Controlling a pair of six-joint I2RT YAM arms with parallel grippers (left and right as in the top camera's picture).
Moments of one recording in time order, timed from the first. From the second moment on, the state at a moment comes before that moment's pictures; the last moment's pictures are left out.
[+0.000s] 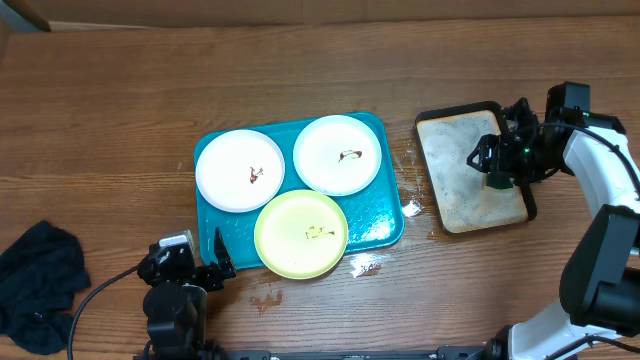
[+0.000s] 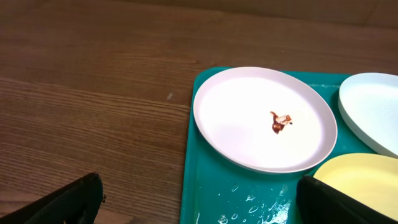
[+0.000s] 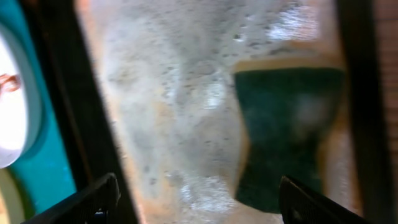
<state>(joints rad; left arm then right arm) 0.07 0.02 0.15 -0.51 -0.10 -0.09 -0.22 1.81 1.27 -0.87 -0.37 -0.09</state>
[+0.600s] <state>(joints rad) 0.07 0.02 0.15 -0.51 -0.10 -0.09 -0.22 1.81 1.27 -0.88 -0.32 -0.18</state>
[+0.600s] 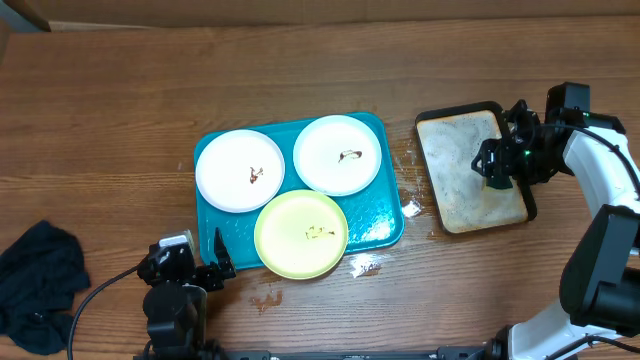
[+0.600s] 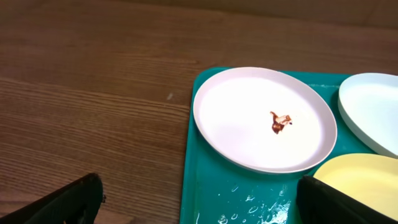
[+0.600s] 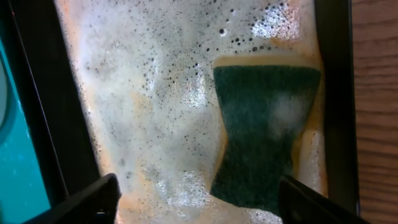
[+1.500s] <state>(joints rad) 0.07 0.02 0.15 -0.51 -0.10 -0.09 -0.22 1.95 1.27 -0.85 -0.25 -0.19</state>
